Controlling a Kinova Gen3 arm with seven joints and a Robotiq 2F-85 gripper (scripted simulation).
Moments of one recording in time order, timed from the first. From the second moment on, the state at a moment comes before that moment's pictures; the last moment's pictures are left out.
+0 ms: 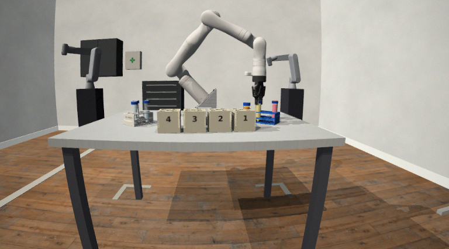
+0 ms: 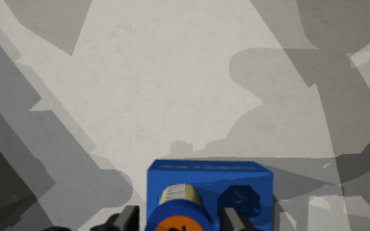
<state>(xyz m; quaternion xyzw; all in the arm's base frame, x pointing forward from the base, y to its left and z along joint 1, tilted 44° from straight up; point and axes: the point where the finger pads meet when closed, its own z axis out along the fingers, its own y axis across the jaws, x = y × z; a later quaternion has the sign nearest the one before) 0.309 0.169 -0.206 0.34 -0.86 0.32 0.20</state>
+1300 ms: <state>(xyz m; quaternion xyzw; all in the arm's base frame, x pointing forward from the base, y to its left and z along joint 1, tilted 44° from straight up) 0.310 0.176 -0.198 0.34 -0.86 0.32 0.20</state>
